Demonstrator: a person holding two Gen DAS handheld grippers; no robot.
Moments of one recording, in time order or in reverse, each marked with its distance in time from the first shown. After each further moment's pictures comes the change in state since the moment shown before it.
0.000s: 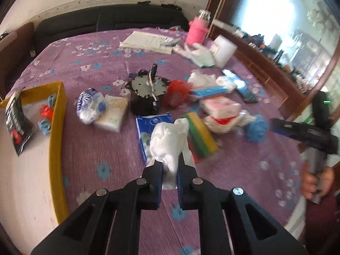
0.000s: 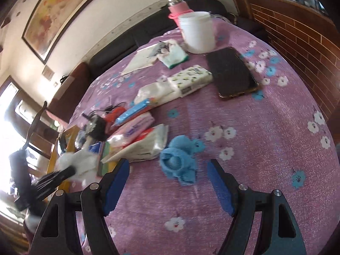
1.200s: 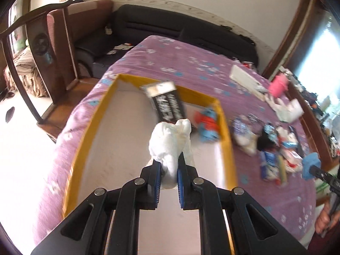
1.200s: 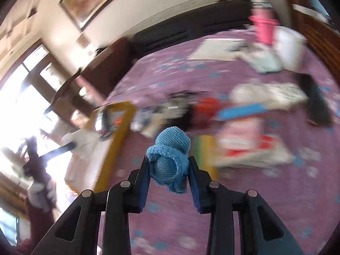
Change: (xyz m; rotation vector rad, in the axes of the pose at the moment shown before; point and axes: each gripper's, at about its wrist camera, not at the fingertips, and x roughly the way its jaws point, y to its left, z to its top) left arm -0.103 0.221 -0.013 -0.368 -0.087 0.281; right arm 0.042 0.194 -0.012 -0.293 0.118 0.204
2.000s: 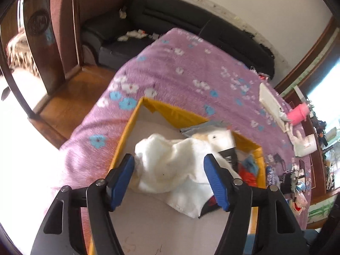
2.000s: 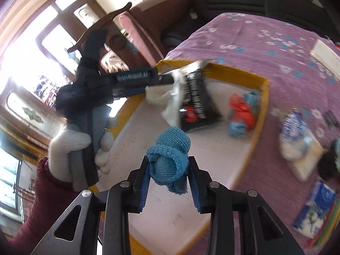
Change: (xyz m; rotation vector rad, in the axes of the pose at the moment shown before) left arm 0.072 0.069 0.078 -0.133 0.041 -0.026; right arm 0.203 0.191 0.025 -0.270 0.297 0.130
